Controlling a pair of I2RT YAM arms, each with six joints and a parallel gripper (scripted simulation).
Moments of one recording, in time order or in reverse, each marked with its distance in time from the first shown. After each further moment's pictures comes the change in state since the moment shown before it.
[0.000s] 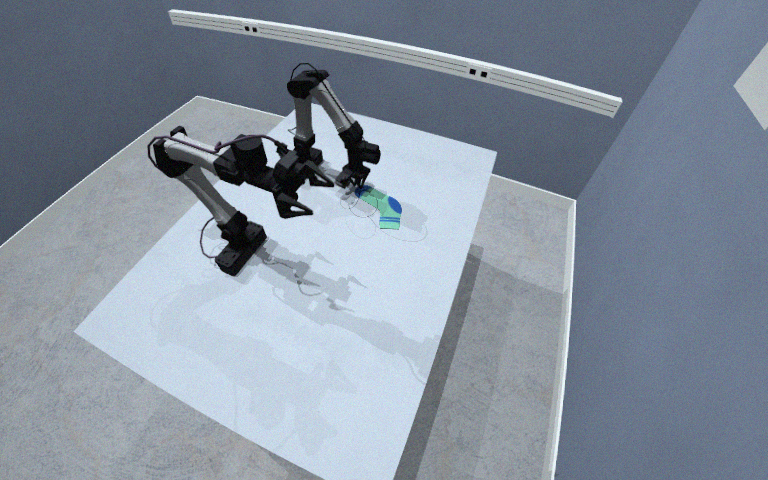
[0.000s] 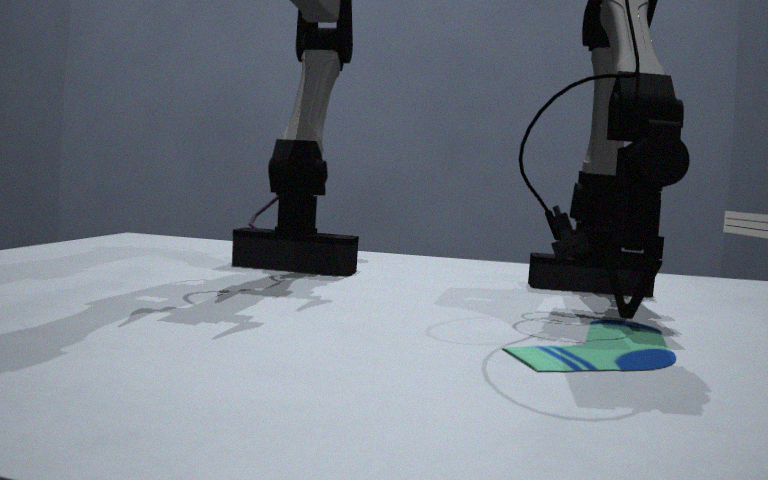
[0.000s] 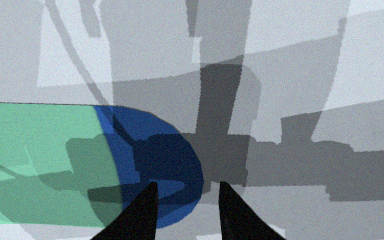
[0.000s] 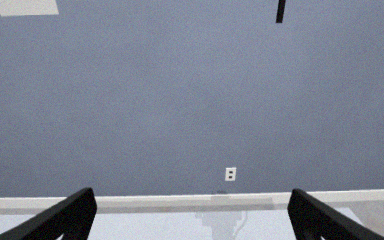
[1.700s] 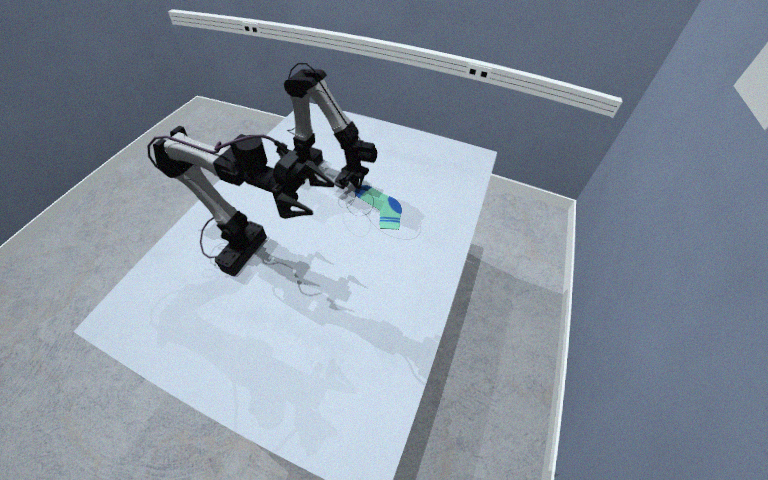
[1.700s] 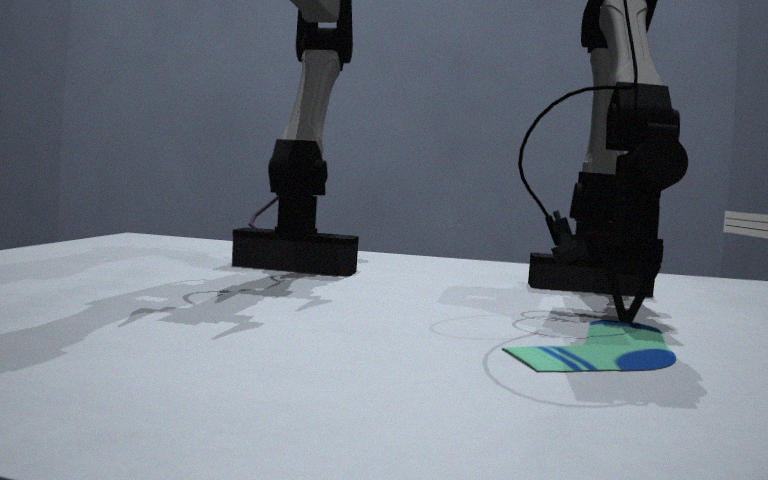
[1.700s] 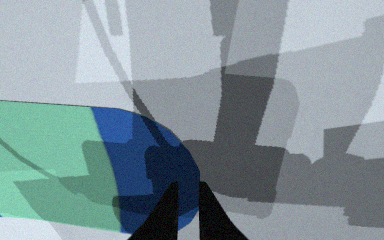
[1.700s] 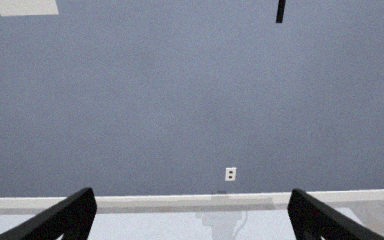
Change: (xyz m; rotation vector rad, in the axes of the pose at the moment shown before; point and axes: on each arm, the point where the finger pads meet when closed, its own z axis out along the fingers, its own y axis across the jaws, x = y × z) left arm 0.000 0.000 0.007 -0.090 0.004 -0.004; right arm 0.000 0.000 0.000 0.000 0.000 0.000
